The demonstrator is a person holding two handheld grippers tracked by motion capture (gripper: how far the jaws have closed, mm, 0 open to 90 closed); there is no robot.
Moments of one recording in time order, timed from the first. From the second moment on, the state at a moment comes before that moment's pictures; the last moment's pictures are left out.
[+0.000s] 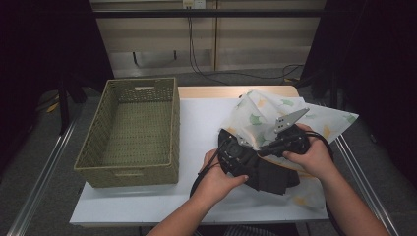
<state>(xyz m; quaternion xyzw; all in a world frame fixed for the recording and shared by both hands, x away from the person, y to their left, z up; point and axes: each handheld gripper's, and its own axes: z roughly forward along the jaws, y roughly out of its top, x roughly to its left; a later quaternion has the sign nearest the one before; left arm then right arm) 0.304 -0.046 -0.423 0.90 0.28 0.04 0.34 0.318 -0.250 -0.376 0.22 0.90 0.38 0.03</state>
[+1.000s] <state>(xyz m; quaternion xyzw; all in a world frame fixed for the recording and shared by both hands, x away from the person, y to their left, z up) 0.308 -0.059 -0.452 0.89 0.29 0.04 0.36 0.317 -0.247 -0.378 0.21 0.90 0.38 0.02</state>
